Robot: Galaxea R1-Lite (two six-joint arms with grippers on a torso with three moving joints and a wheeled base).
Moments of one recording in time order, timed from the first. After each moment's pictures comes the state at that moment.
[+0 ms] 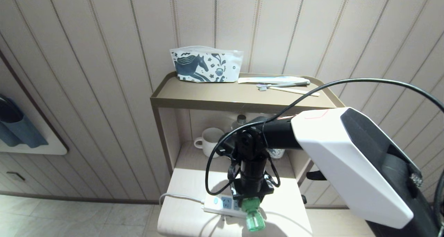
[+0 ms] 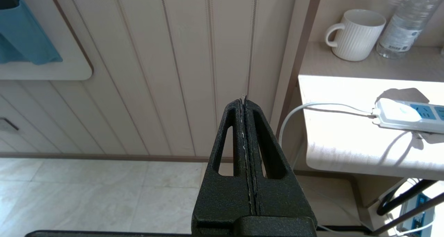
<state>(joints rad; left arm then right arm) -0.01 0.00 -0.01 0.06 0.00 0.04 0.67 2.45 -1.95 0.99 -0.04 0.56</state>
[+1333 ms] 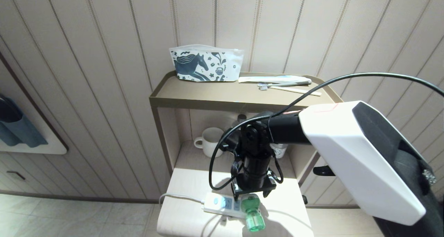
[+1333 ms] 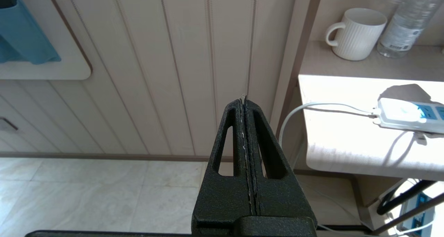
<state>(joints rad) -0.01 0.00 -0.01 0.06 0.00 0.04 0.67 2.37 -1.93 1.00 -0.05 0.56</state>
